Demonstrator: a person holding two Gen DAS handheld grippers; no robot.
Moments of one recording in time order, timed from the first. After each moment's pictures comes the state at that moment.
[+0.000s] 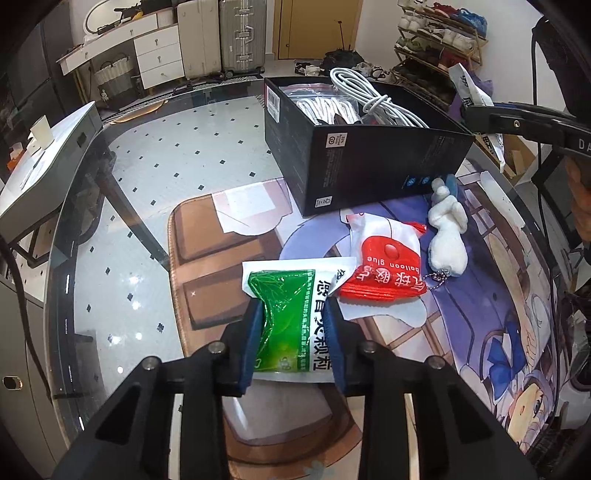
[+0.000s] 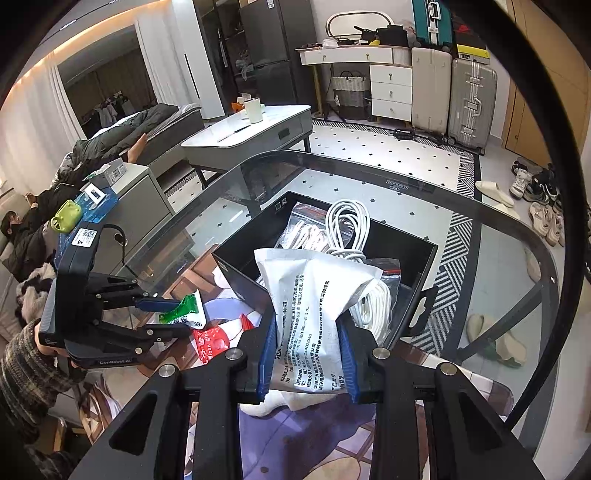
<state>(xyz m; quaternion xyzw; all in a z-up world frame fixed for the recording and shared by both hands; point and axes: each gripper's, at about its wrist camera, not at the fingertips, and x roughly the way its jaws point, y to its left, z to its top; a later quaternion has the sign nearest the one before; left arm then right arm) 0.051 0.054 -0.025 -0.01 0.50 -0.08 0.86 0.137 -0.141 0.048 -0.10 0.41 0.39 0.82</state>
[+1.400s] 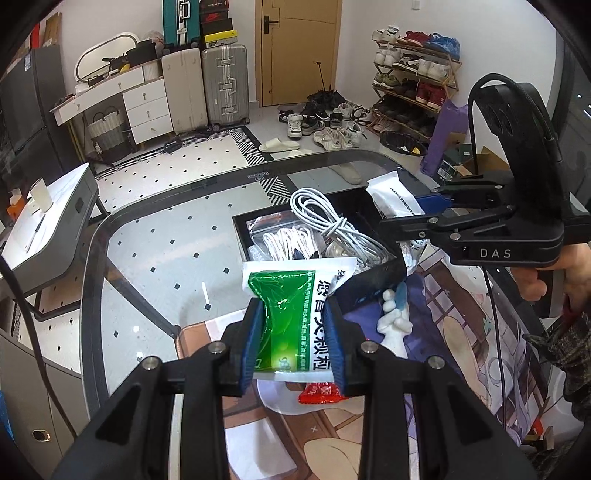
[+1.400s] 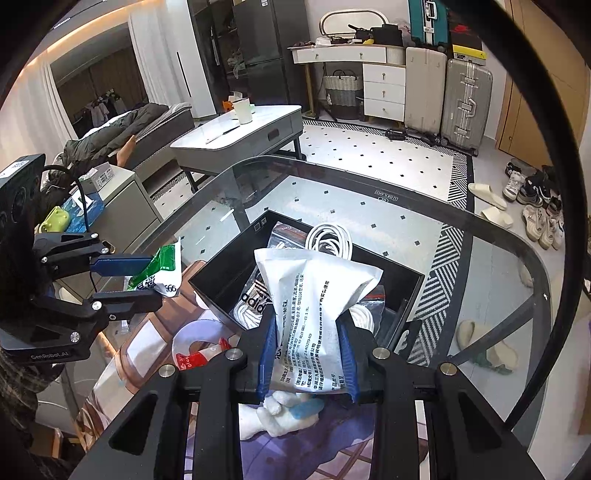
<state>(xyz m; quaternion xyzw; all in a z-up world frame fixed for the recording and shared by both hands) 0.089 0.025 0.066 0.02 0.43 -0.10 0.90 0.166 -0.127 0.055 -0.12 0.41 0.37 0.82</state>
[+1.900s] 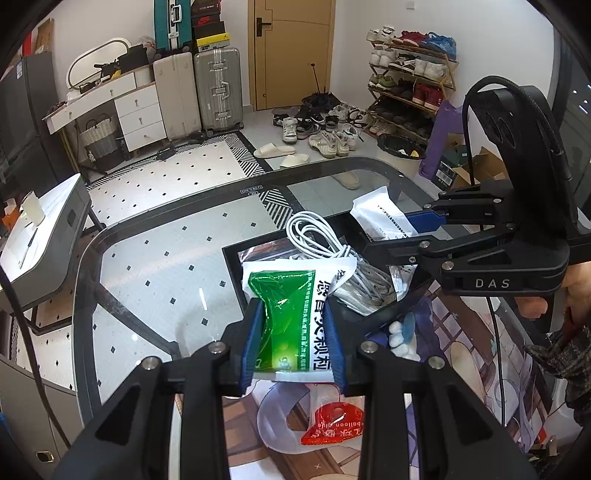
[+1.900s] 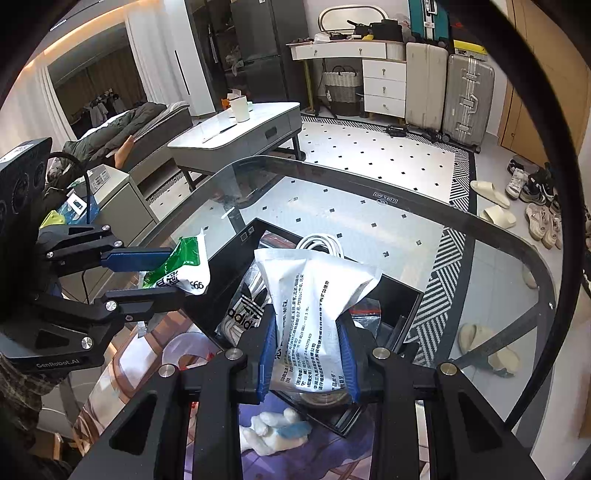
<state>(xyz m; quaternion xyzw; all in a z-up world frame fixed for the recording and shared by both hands) 0.126 0.017 0.063 0.03 0.42 -0.11 0.90 0.191 -0.118 0.047 -0.11 0.42 0.37 0.82</state>
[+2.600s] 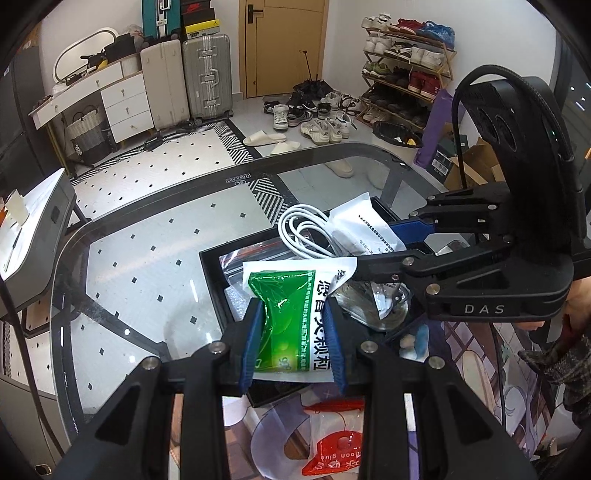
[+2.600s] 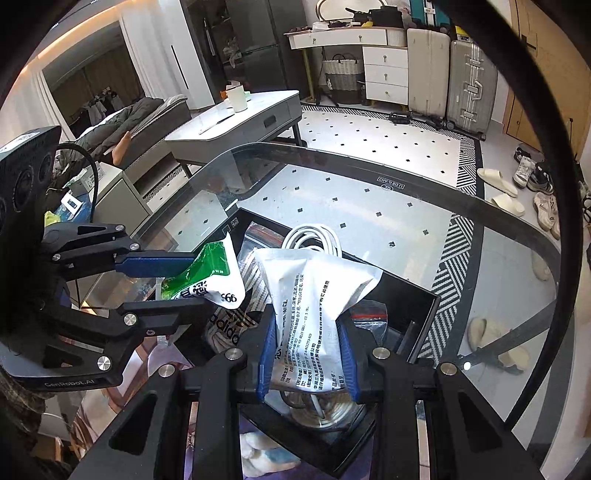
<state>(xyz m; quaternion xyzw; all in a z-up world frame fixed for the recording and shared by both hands) 0.161 0.009 0.039 0.03 0.45 -0.13 0.89 0.215 -0.105 0.026 -0.11 0.44 0.37 0.81</state>
